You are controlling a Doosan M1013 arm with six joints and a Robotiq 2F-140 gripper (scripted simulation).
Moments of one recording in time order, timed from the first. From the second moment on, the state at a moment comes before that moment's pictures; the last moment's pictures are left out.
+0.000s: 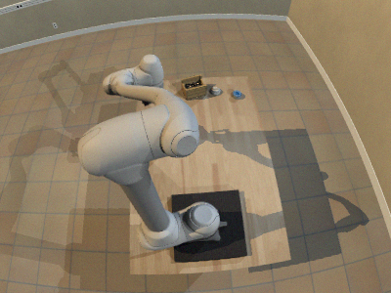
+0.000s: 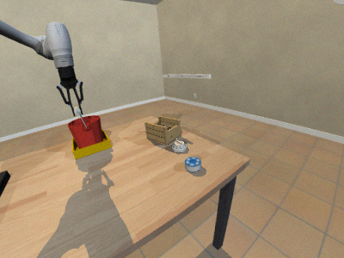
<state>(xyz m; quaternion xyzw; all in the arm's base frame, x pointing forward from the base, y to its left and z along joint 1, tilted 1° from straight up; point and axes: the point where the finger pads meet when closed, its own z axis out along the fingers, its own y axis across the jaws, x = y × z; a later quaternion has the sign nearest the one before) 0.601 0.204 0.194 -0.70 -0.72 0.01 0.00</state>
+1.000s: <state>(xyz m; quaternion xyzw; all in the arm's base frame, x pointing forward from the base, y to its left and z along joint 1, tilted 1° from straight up) 0.601 0.204 0.194 -0.70 -0.72 0.01 0.00</state>
